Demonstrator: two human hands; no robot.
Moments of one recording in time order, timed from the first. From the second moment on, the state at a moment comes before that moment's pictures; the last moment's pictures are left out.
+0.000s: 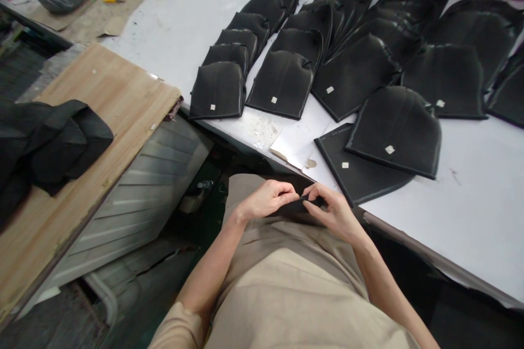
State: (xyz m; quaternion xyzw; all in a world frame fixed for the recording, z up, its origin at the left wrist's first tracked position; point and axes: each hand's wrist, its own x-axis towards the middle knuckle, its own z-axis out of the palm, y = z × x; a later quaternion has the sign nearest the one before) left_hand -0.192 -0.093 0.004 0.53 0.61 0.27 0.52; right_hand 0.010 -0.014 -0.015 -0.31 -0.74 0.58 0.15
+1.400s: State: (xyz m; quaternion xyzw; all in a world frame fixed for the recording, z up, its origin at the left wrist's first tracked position) left_hand -0.191 -0.108 0.003 0.37 0.64 0.38 0.55; right_hand 0.021 -0.007 -0.040 -0.34 -0.64 0.66 0.20
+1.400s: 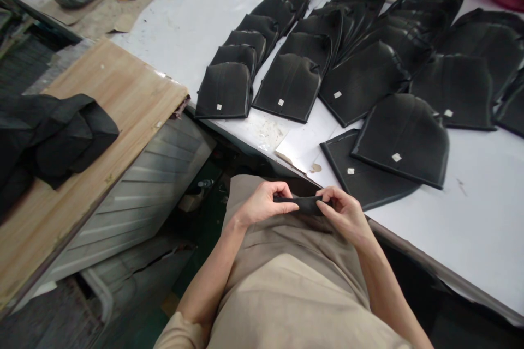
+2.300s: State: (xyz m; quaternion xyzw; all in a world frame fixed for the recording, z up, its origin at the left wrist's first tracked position) left_hand -0.202 -0.115 0.006 0.37 0.66 0.37 0.54; right_hand 0.014 -0.010 -0.036 -0.36 -0.59 0.68 0.22
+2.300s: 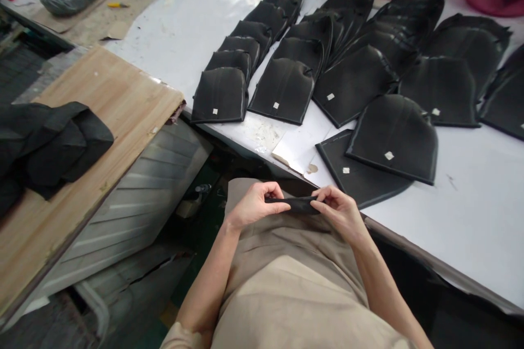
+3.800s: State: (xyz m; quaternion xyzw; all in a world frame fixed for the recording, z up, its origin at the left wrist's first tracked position) left_hand -0.187 -0.113 0.013 0.46 0.63 0.37 0.50; right_hand 0.004 -0.016 -0.006 -0.27 -0.66 0.68 0.17
